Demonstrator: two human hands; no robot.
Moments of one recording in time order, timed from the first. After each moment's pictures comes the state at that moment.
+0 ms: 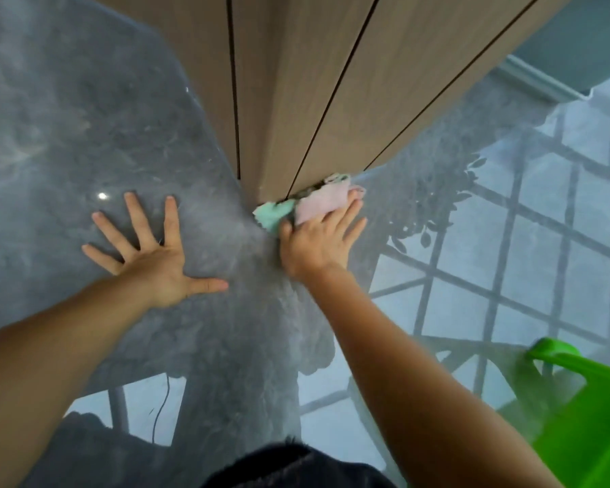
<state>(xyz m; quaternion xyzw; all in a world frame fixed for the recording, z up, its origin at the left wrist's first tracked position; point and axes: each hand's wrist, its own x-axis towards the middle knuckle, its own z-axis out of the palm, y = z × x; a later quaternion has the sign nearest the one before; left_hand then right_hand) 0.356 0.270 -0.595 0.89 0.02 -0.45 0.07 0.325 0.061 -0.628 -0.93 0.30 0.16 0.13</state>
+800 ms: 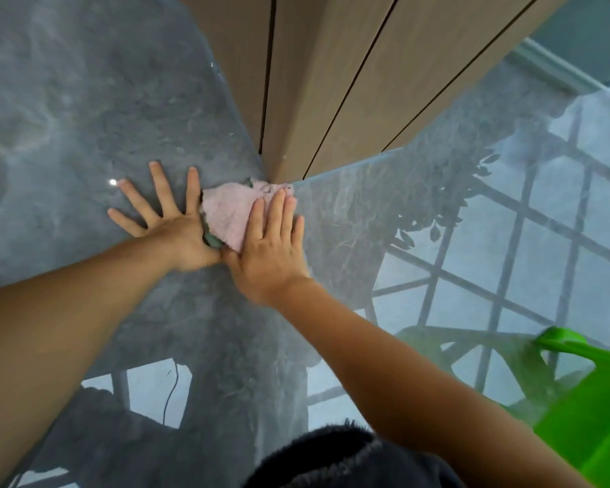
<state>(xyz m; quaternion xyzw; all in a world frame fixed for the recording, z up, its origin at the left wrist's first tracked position) 0.353 0.274 -0.614 0.92 0.03 -0.37 0.07 0.278 0.147 -0.615 -0.97 0.04 0.19 0.15</state>
